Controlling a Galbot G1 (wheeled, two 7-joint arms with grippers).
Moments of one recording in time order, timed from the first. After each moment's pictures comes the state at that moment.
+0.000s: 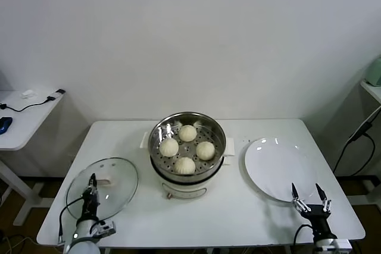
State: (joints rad) left arm 1.37 -1.35 -0.63 -1.48 1.25 0.15 -0.30; right arm -1.56 1.18 0.66 1.58 0.41 0.38 -0.05
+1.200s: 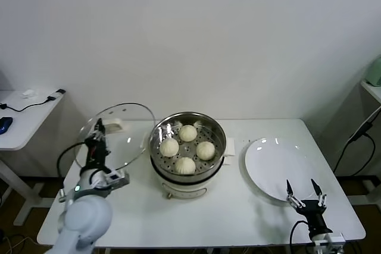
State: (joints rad) left arm 1.23 -1.17 -0.36 -2.11 1.16 0.61 0.16; right arm -1.56 1.23 0.69 1.67 0.27 0.27 -0.04
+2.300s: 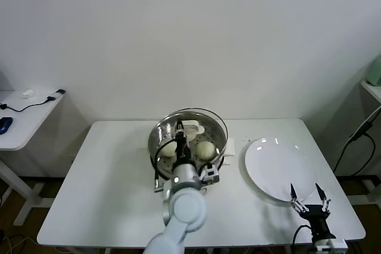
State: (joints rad) left arm 1.04 -1.60 0.04 -1.84 1.69 0.71 0.31; right arm -1.58 1.25 0.71 1.64 0.26 0.31 -0.03
